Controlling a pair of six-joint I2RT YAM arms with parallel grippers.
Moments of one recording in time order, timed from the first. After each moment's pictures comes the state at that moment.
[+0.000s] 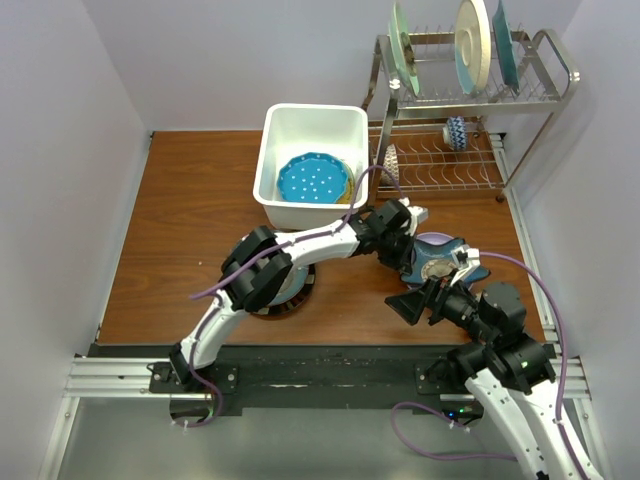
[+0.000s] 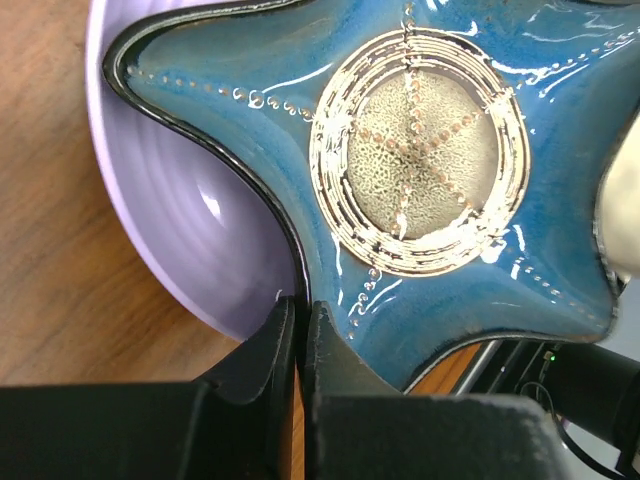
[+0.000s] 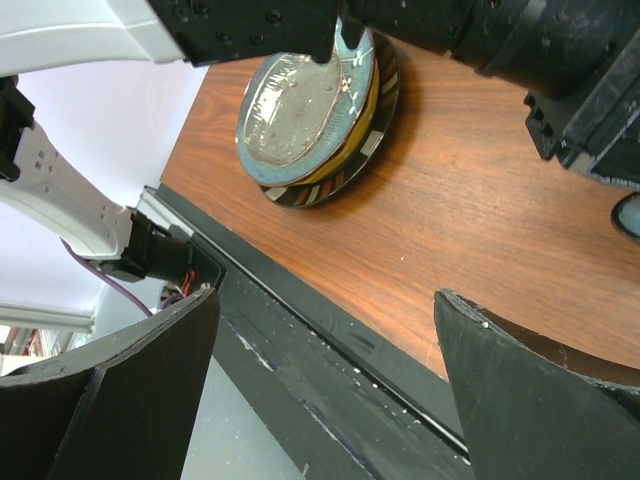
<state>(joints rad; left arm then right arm) -0.98 2.30 1.82 -0.34 0.31 -0.51 0.40 0.19 0.51 -0.60 -0.41 0.64</state>
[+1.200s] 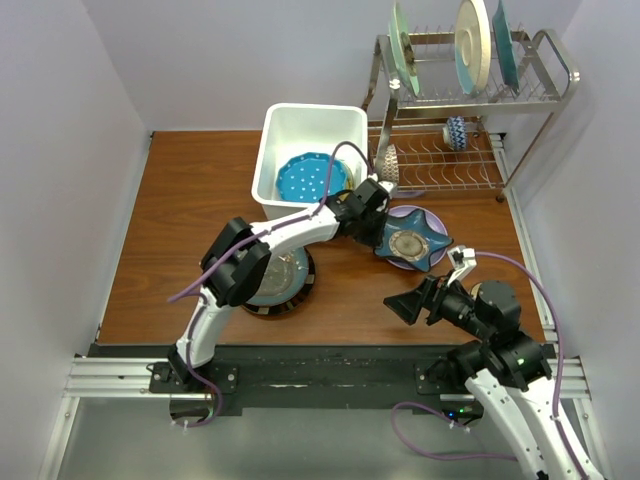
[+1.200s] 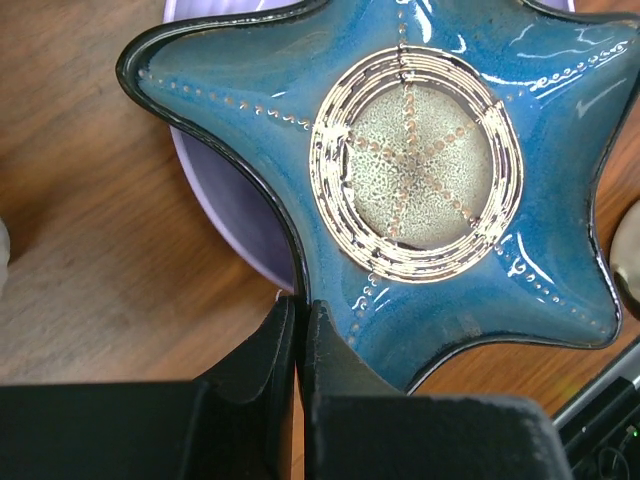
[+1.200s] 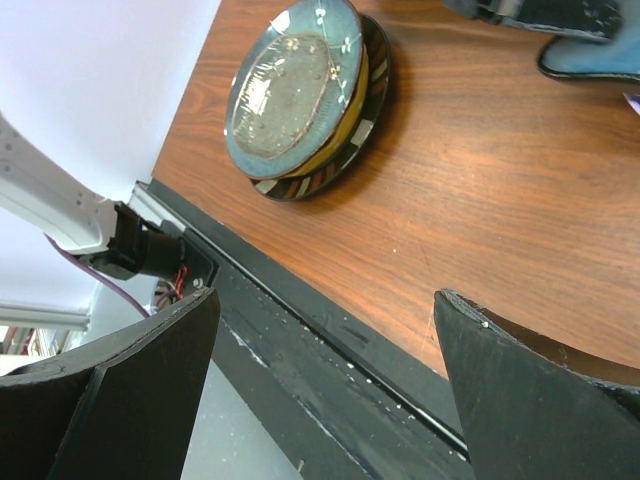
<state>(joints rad) -0.87 2.19 1.78 -0.45 0.08 -0.49 0.40 0.20 0.48 -0.60 -0.41 0.64</state>
